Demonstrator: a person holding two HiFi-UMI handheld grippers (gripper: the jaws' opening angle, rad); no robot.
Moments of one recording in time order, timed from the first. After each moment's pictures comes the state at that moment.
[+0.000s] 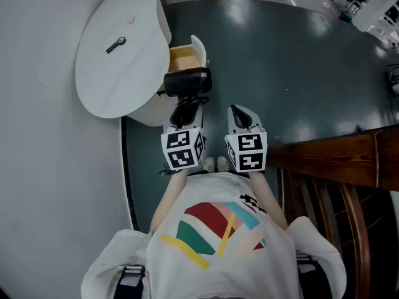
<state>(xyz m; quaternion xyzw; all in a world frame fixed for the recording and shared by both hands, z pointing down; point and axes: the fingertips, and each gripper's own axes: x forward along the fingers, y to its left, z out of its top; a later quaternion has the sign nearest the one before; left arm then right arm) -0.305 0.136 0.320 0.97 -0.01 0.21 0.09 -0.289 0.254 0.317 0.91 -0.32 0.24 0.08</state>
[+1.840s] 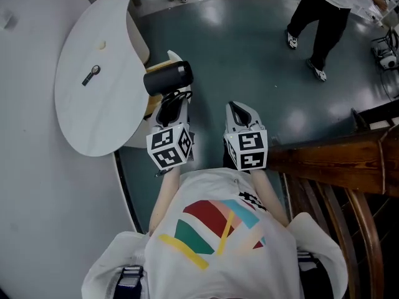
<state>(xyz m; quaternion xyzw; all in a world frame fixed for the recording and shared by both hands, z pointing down) -0.194 0.108 0.335 0.98 0.02 0.18 0.11 -0.192 0.266 0.341 0.94 -0.27 0.21 0.07</state>
